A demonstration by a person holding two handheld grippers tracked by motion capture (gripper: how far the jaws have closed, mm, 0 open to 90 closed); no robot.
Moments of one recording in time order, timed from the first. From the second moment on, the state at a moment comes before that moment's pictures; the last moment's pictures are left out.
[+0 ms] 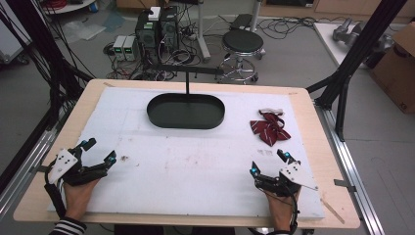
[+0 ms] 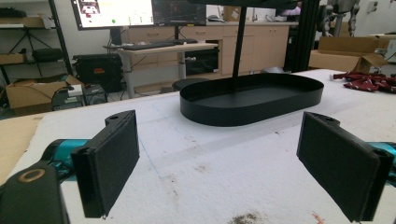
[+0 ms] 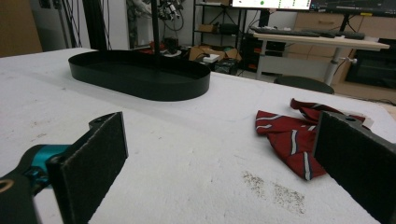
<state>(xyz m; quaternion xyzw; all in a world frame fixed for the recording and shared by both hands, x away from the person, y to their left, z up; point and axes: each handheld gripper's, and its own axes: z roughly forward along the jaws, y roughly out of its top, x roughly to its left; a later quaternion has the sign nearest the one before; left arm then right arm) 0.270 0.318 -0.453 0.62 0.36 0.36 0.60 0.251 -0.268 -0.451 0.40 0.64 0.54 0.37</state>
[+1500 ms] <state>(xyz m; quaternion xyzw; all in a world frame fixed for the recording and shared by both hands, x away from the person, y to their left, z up) 0.269 0.316 -0.453 0.62 0.36 0.37 0.59 0.349 -0.315 -0.339 0.39 0.76 0.45 0.27</state>
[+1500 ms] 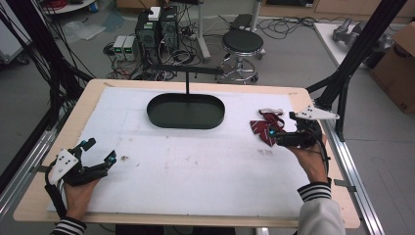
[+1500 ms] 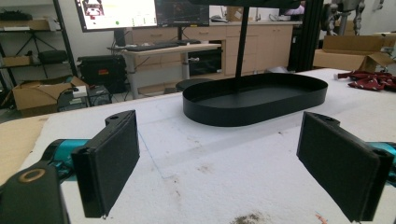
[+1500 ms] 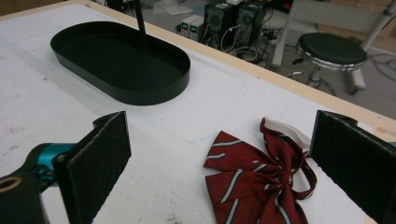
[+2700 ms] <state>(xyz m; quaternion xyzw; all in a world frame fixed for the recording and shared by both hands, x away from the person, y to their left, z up) 0.268 0.316 -0.454 0.62 0.35 0.38 0.60 0.465 -0.335 -0.385 0.47 0.82 0.28 0.17</state>
